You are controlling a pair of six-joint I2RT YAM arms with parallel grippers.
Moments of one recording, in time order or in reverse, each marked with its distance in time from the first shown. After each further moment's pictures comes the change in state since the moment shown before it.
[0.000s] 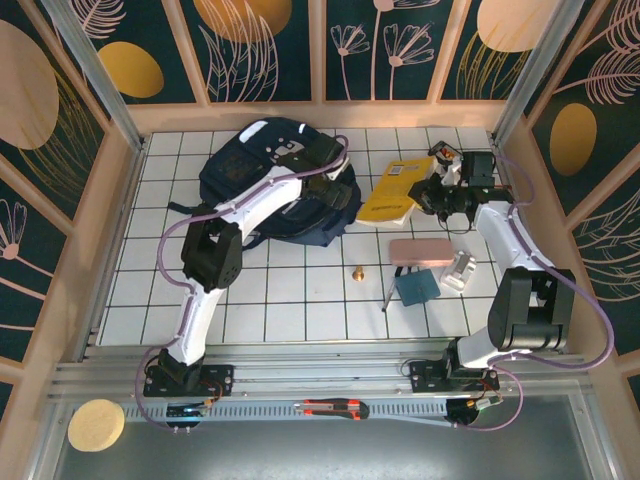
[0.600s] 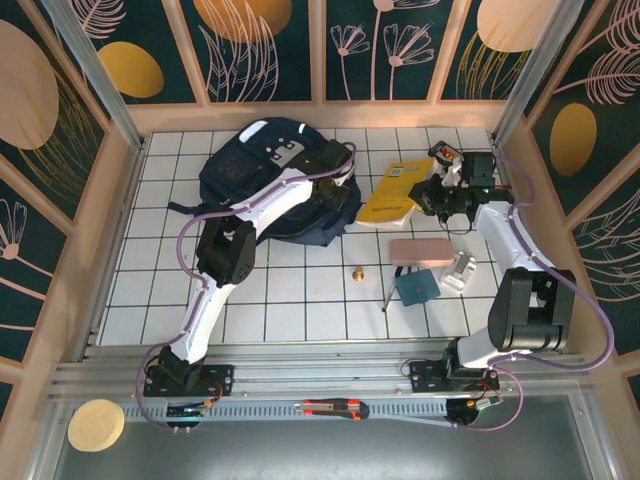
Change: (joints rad) left arm -0.010 0.119 0.111 -0.045 0.008 -0.027; right arm 0.000 -0.003 0.000 -0.017 0.000 0.001
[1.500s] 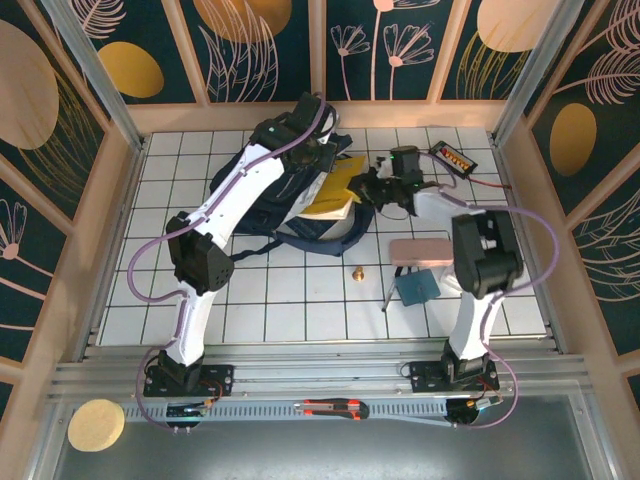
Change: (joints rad) left arm 0.031 -0.202 0.232 -0.217 0.023 -0.116; right arm 0.319 0.470 0.164 0.510 -0.060 0.343
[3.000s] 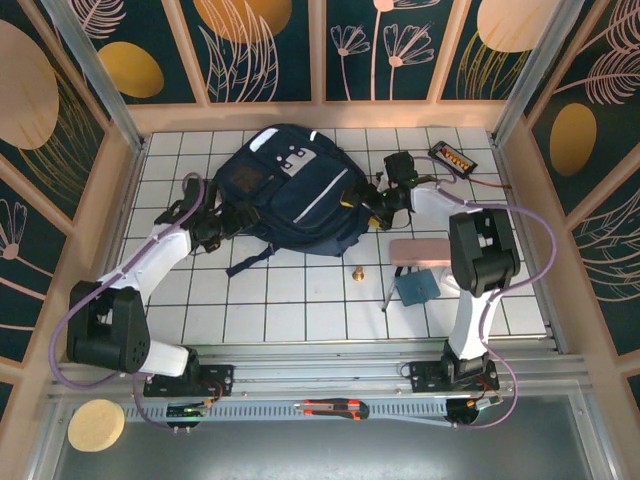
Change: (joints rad) left arm 0.451 -0.754 -1.472 0.606 0.245 -0.548; right arm -0.008 -0.002 0.053 -0.423 0.180 -0.291
